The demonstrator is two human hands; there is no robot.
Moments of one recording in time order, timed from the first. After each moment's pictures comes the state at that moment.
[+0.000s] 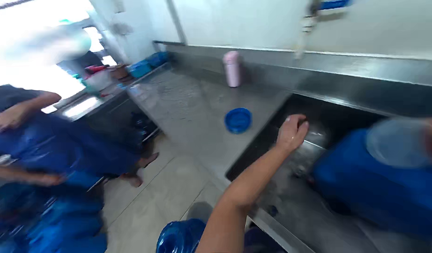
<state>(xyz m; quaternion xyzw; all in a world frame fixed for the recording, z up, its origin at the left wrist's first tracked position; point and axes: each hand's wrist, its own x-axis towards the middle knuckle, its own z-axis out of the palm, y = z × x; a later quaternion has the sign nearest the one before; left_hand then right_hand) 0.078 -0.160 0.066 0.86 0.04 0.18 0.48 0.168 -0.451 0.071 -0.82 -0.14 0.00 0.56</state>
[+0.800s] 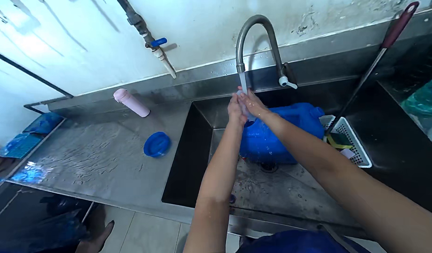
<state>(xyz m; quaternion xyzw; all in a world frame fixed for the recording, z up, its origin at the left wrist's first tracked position) 0.157 -0.367 0.100 0.48 0.15 0.05 0.86 0.193 -0.444 0.057 -0.78 -0.22 -0.02 0.58</state>
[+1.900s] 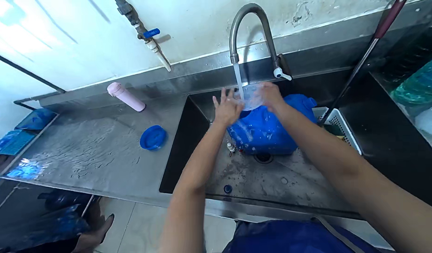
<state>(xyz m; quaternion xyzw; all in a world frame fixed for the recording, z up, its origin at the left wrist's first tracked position) 0.132 -0.321 0.090 0.98 -0.15 0.00 0.14 0.168 -0.487 0.070 -0.69 0.04 0.04 0.72</state>
